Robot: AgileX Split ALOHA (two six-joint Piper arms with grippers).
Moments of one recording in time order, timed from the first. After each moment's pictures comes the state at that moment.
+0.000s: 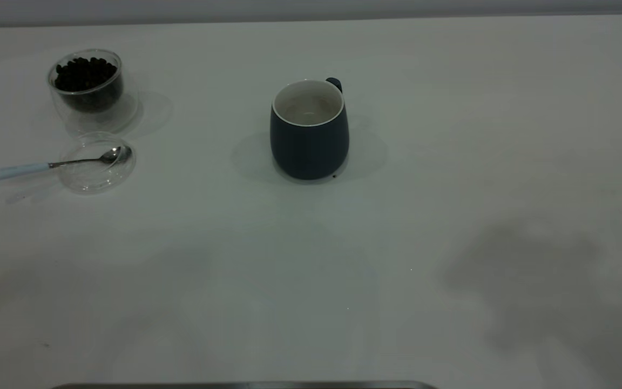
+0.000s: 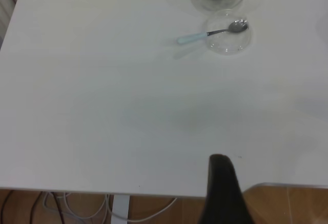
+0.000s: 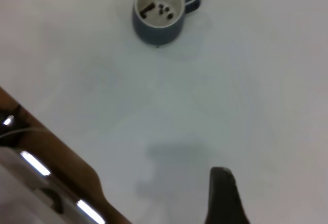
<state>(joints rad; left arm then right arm) 0.06 -0.02 -0.49 -0.02 1.14 0.01 0.45 1.21 -1.40 0.09 1.24 -0.30</state>
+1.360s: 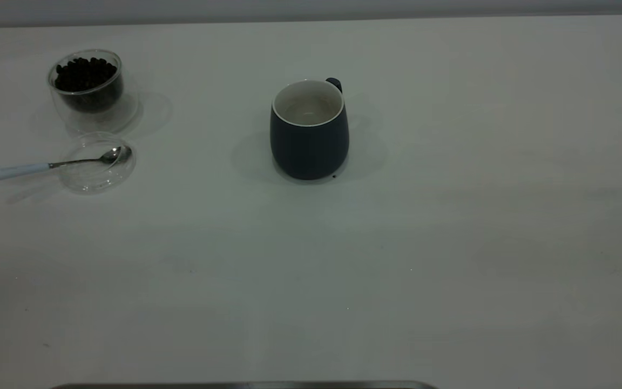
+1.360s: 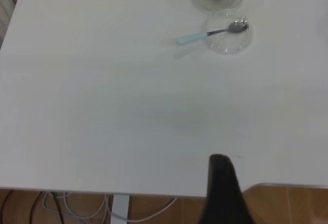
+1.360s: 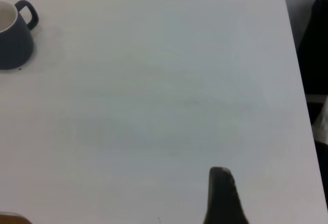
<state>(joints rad) 0.06 -0.02 -0.49 -0.02 1.14 0.01 -0.01 -0.02 -0.47 0.04 1.14 -0.12</state>
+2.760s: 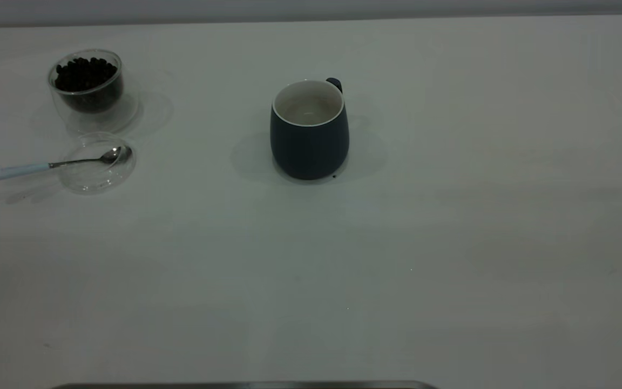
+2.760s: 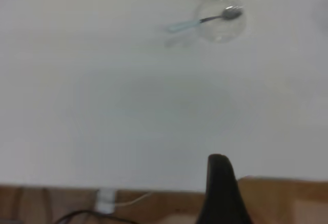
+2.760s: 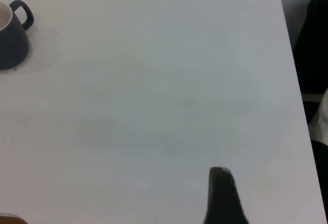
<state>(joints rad) 0.06 0.16 -0.50 -0.08 1.05 0.00 -0.01 -0.02 -0.47 0.04 1.14 -0.12</state>
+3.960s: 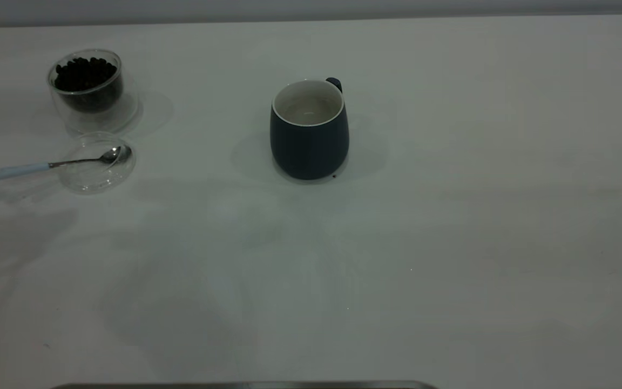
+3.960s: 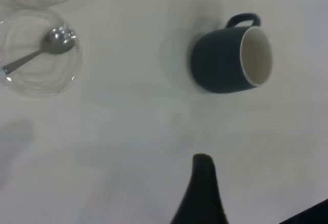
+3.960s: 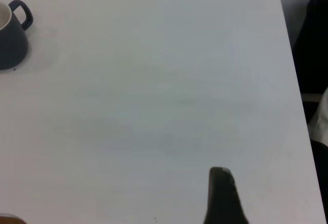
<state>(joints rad) 0.45 1.65 -0.84 -1.10 0.88 0.97 -0.01 -0.02 -0.47 0.04 1.14 -0.12</state>
